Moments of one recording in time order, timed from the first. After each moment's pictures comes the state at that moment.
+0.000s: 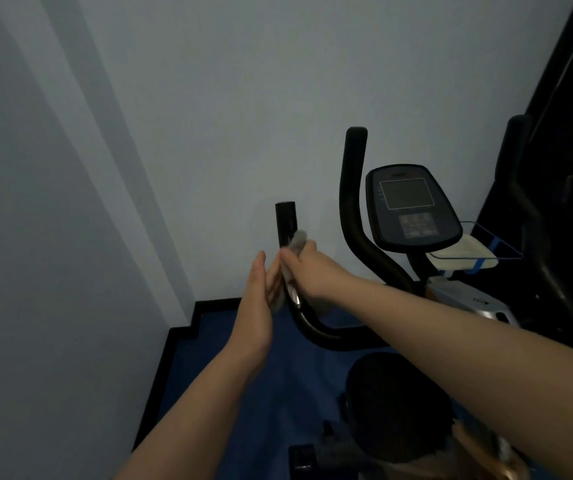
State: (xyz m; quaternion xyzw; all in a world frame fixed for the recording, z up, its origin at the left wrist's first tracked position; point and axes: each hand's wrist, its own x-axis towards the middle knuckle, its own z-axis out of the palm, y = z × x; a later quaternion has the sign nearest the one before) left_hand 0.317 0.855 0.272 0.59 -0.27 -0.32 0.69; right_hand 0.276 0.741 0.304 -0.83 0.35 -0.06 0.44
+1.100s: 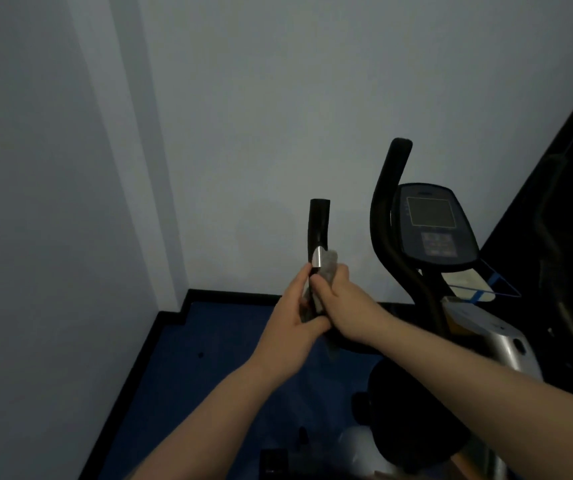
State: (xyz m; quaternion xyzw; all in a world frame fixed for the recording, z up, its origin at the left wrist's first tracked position) left_hand 0.304 0.873 0.240 0.61 -0.38 -0.30 0.63; right_hand 0.246 0.759 0.279 -0.87 0.33 -0.05 0.37
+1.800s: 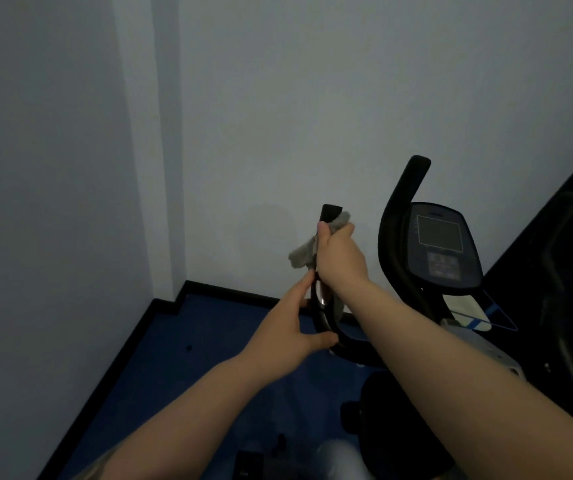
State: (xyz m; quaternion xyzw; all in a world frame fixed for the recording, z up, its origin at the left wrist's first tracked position) left_hand 0.312 0.874 0.228 0.66 -0.42 -0.25 0.57; right_hand 0.311 0.737 0.304 -0.82 0.39 -0.21 0.35
